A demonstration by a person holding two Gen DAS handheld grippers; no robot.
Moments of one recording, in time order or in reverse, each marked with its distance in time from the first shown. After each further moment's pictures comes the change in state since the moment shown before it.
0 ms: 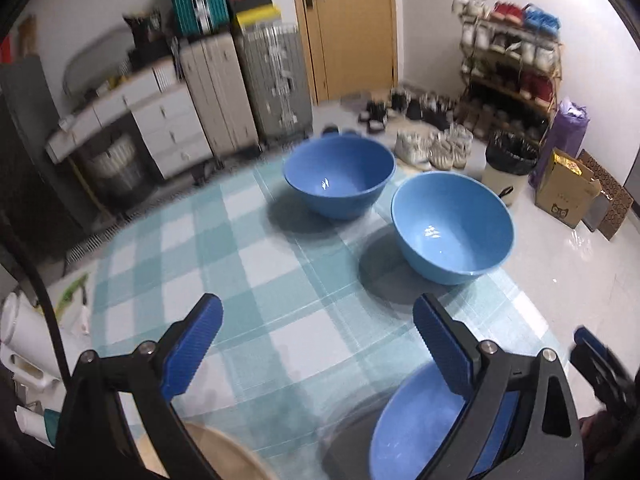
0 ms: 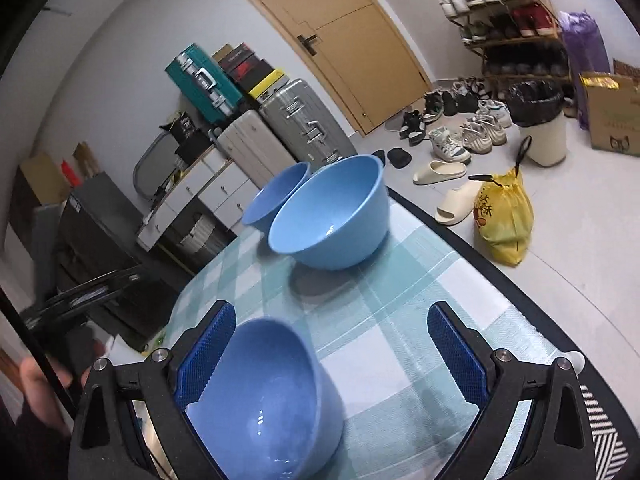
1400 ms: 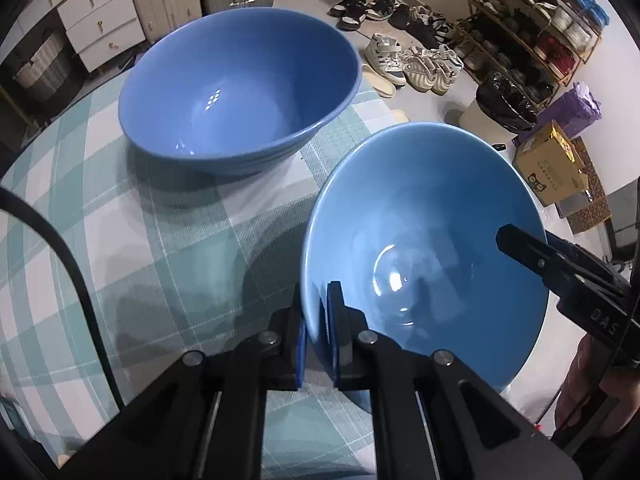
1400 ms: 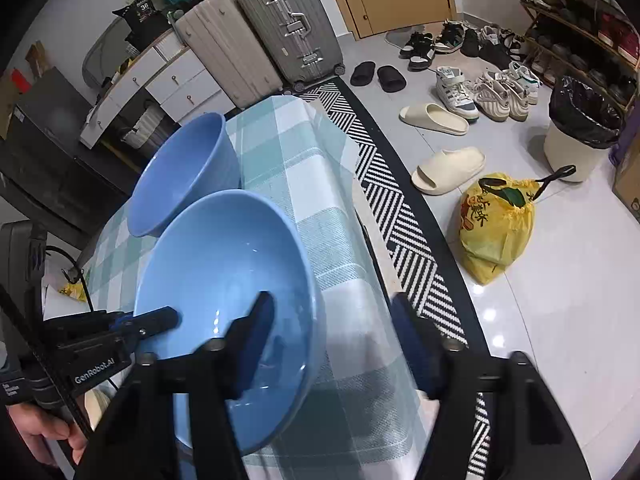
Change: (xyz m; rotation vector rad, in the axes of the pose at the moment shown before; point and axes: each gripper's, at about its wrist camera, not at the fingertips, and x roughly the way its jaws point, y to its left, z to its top) left arm 0.172 -0.059 0.061 -0.123 0.425 -0.198; right arm 0.225 -0.024 0.155 -0.235 0.481 -0.185
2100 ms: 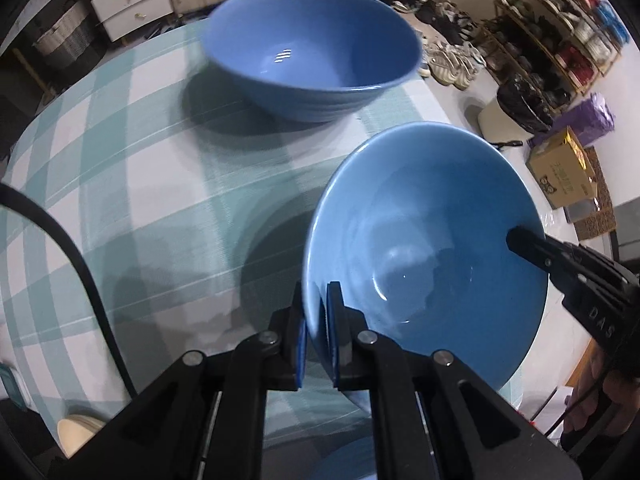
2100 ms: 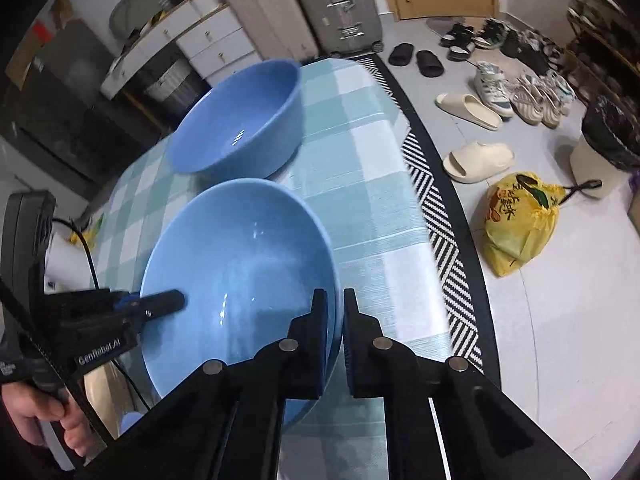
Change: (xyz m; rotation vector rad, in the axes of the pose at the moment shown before) left arm -0.018 0.044 -0.038 -0.083 0.044 0.019; right arm 0.004 0.073 -0.024 -0.164 0.103 0.010
